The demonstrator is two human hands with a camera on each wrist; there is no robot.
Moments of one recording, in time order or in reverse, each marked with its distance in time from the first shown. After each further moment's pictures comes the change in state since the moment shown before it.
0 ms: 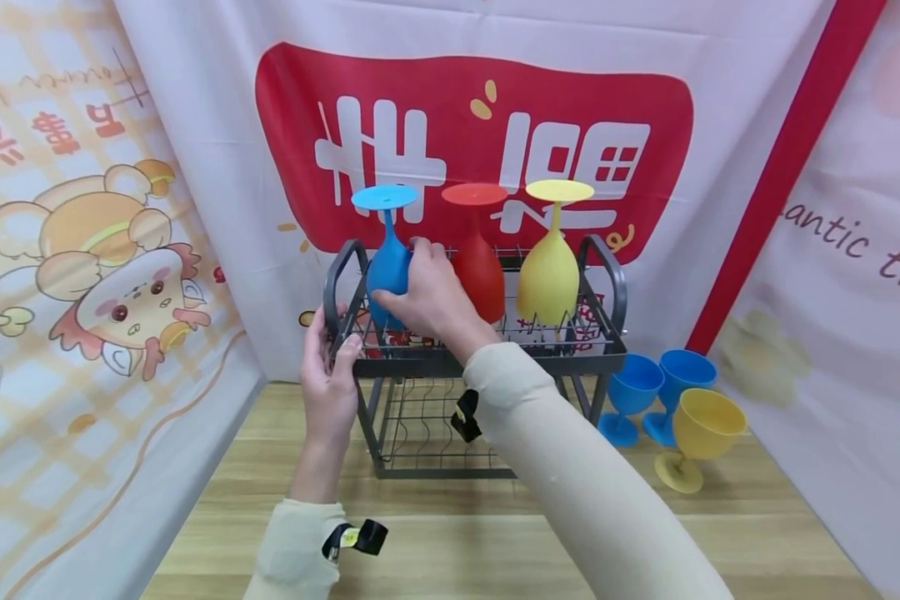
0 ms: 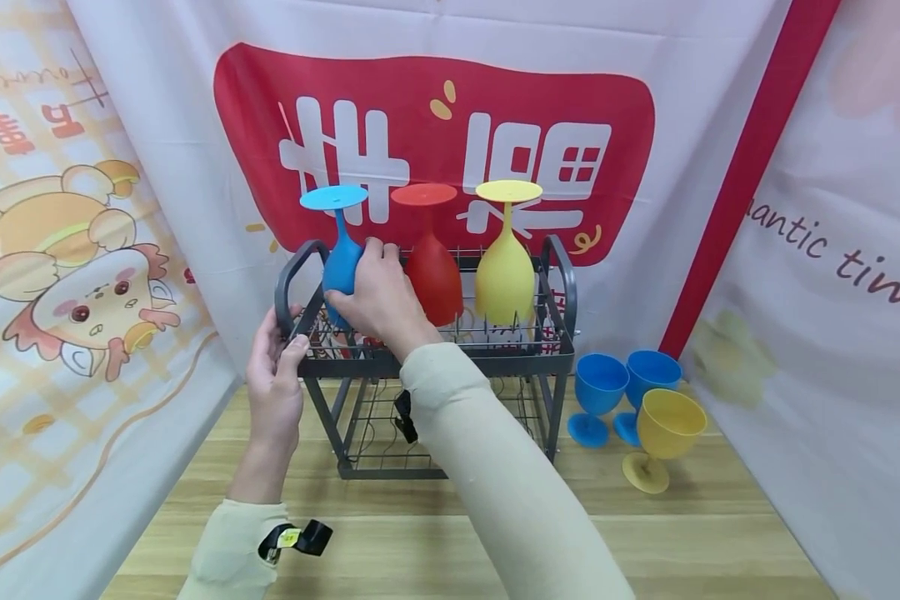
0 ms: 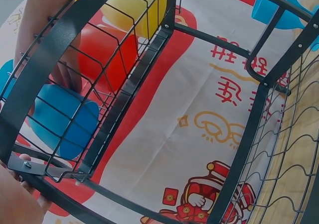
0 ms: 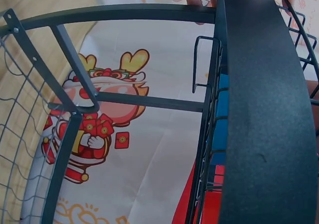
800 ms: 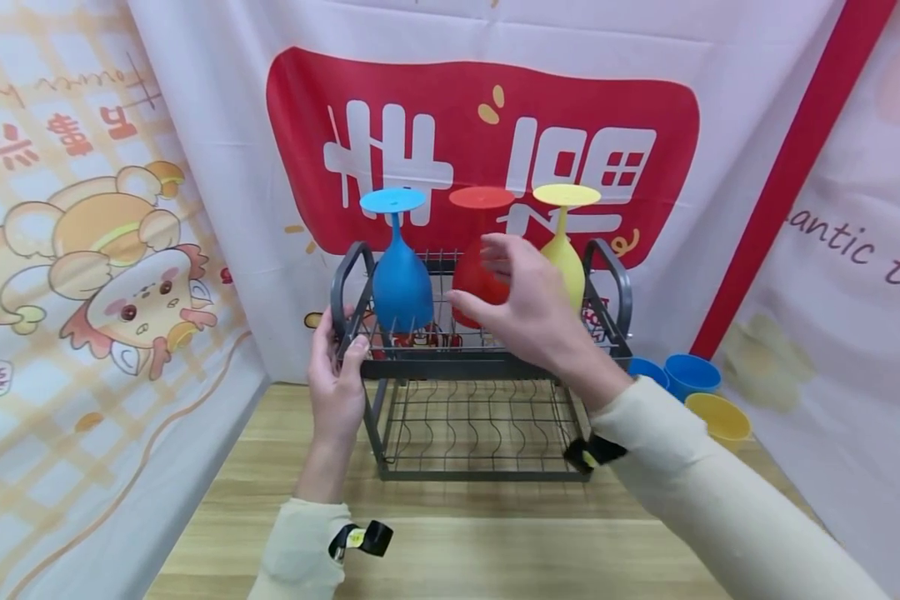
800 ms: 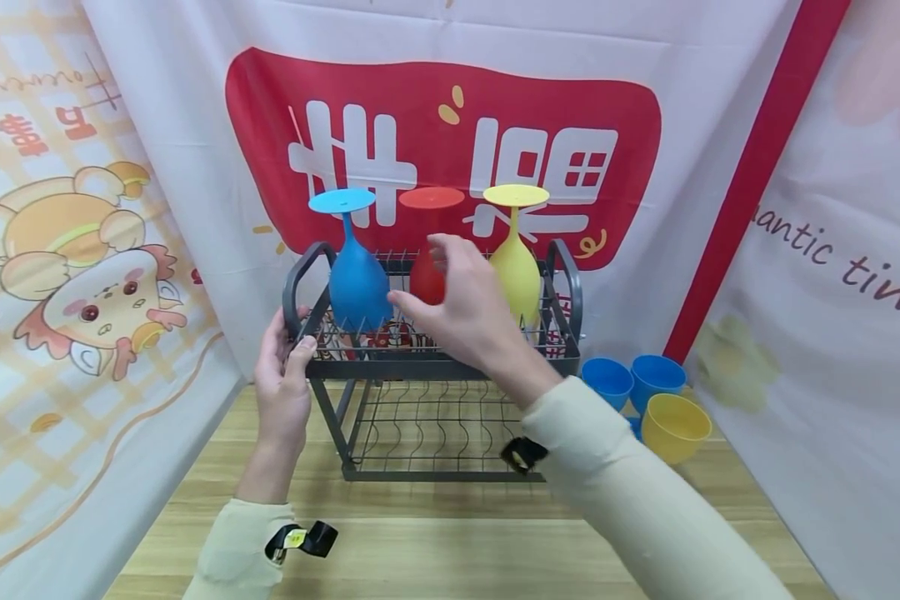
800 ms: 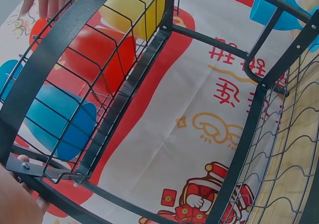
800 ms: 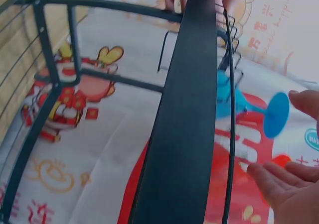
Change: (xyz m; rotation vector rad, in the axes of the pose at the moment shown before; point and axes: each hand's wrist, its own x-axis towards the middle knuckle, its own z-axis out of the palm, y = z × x) left_hand 0.001 -0.003 -0.002 0.007 0.014 0.010; right_hand -0.070 0.036 -0.075 0.096 0.198 -0.214
